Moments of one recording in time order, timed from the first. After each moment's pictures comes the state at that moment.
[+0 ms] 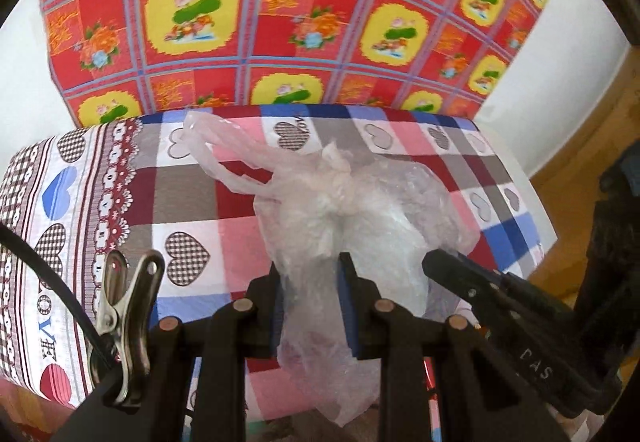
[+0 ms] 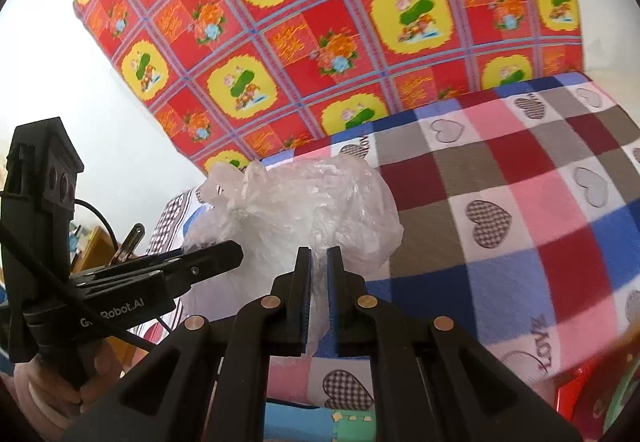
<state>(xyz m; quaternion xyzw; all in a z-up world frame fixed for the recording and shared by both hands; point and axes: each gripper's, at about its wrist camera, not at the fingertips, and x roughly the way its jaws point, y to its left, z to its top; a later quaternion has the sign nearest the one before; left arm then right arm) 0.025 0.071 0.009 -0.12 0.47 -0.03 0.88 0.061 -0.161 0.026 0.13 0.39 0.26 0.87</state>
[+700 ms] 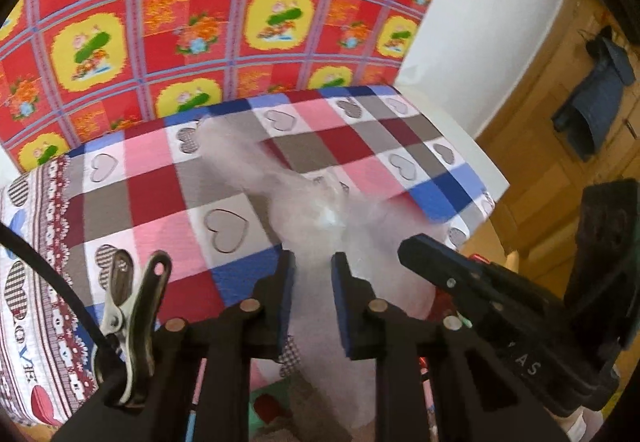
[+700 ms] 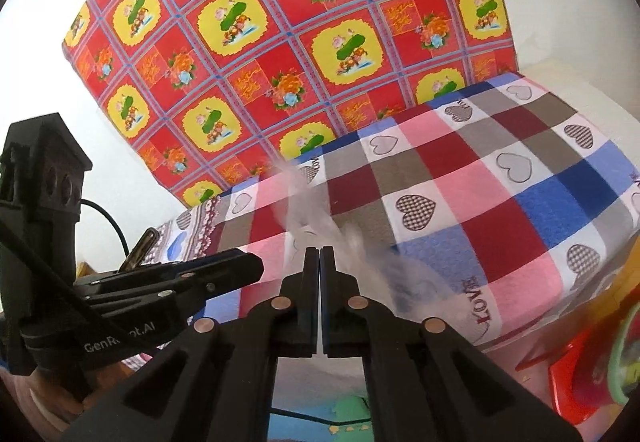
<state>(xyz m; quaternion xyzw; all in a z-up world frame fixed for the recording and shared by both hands) 0.004 -0.008 0.023 -0.06 0.46 -0.15 0.87 0.020 -0.214 0.034 0.15 0.36 0.20 0.90</state>
